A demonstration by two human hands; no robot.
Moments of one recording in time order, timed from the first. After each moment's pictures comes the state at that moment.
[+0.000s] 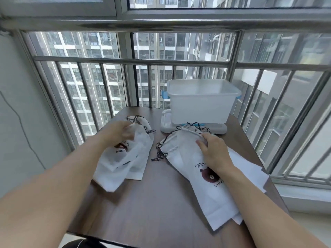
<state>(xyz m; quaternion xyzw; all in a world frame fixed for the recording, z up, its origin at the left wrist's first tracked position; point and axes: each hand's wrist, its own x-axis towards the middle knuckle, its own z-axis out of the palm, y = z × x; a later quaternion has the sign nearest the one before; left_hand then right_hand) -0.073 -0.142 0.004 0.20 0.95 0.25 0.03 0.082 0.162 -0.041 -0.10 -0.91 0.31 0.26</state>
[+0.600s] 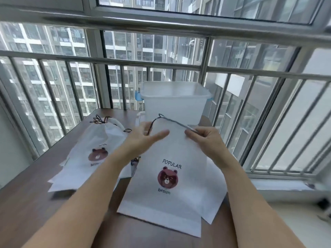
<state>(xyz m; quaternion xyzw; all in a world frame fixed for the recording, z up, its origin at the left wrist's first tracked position) 0.037 -0.017 0.027 0.23 0.79 0.55 0.13 0.115 0.205 0.004 -0.04 -0.79 0.57 0.22</state>
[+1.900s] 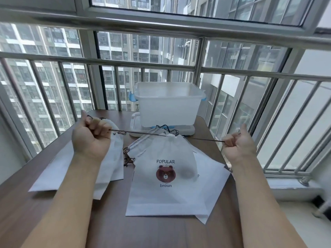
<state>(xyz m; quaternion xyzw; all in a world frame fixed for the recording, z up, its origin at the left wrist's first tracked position) -0.009 -0.067 0.020 0.04 0.17 0.98 0.08 0.136 0.270 0.008 -0.22 -0.20 0.88 0.38</state>
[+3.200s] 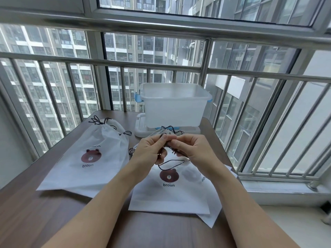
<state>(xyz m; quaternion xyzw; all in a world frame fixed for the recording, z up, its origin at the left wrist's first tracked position) 0.053 0.012 -0.013 0.25 0.57 0.76 0.19 0.121 0.164 0.001 -0.02 -0.72 0.68 0.14</state>
